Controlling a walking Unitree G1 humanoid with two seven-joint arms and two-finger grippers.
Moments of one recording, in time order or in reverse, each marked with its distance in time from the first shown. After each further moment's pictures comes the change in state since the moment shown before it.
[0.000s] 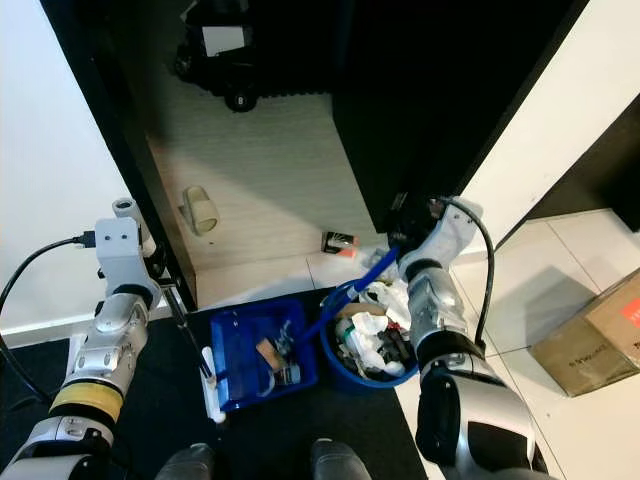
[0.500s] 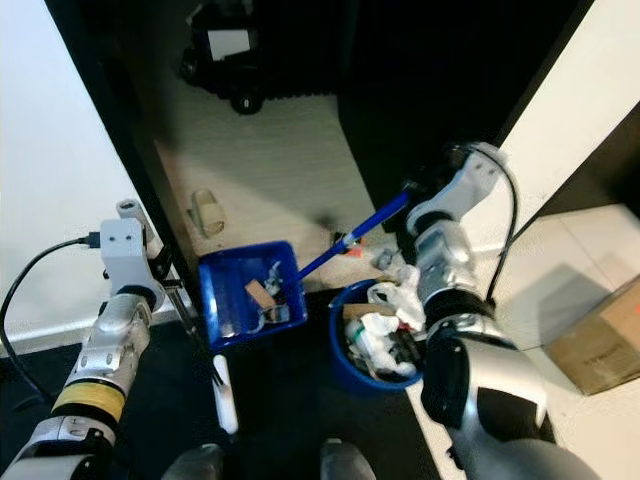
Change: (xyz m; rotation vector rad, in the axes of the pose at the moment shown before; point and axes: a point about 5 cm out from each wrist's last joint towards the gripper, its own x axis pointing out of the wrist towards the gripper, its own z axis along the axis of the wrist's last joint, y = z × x) left arm 0.002 -0.003 0.003 0.000 0.002 -0.017; right arm 0.024 0.013 0.071 0.024 -0.182 0.072
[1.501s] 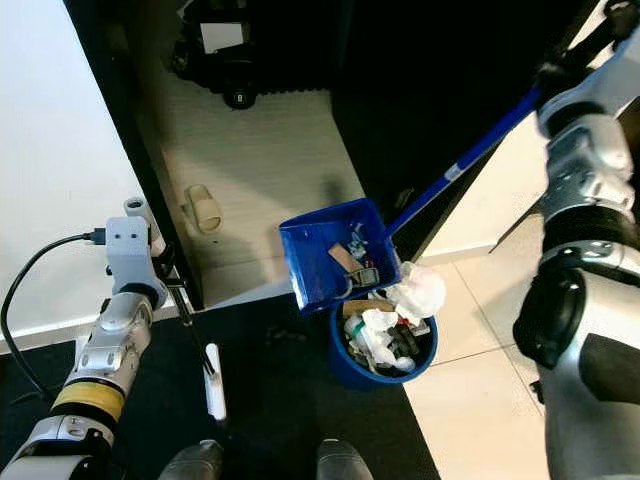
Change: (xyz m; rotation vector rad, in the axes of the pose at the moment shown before) left arm -0.002 -0.009 -0.004 0.030 0.002 -0.052; right arm 0.017 -0.036 0.159 -0.174 -0.250 -0.078
